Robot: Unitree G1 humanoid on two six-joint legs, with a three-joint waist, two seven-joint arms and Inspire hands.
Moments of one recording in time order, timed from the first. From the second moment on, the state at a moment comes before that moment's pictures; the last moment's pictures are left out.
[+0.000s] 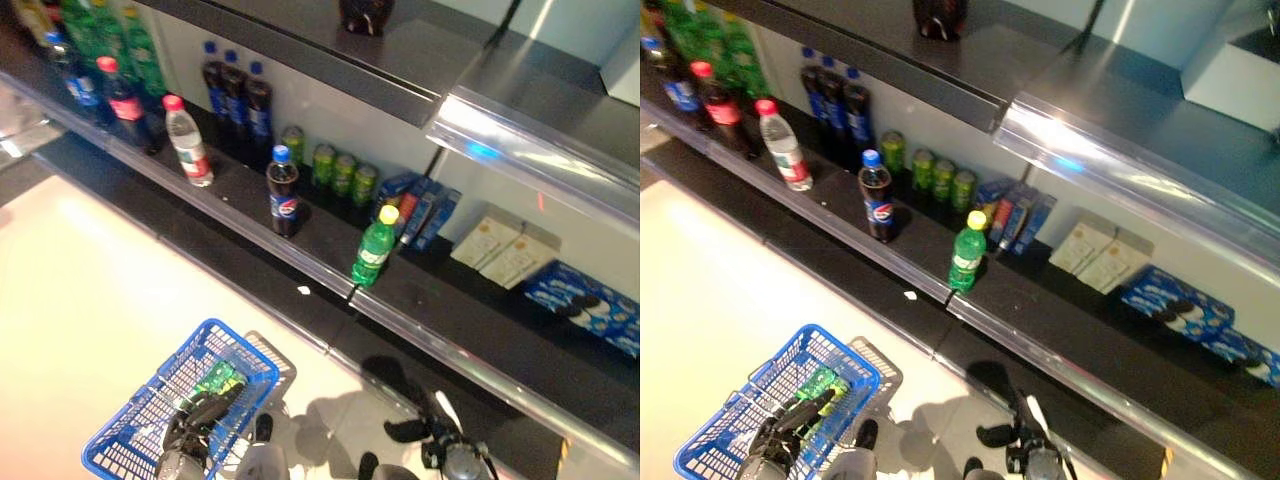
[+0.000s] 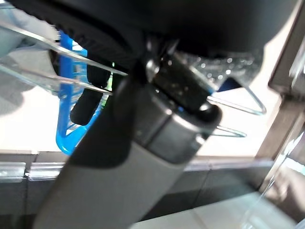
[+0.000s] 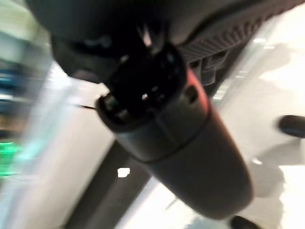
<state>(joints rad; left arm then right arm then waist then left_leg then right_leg) 0.15 0.22 0.03 0.75 -0.93 -0.13 0.14 0.18 -0.27 0.36 0.61 0.06 0.09 -0.20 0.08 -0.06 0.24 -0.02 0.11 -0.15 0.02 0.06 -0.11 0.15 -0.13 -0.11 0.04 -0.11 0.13</state>
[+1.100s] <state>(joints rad) 0.07 0.14 -0.03 1.20 -1.04 -0.14 0.18 0.13 -0.15 0.07 1.29 0.37 -0.03 -0.14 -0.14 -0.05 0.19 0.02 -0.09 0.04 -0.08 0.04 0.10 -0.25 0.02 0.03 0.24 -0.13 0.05</state>
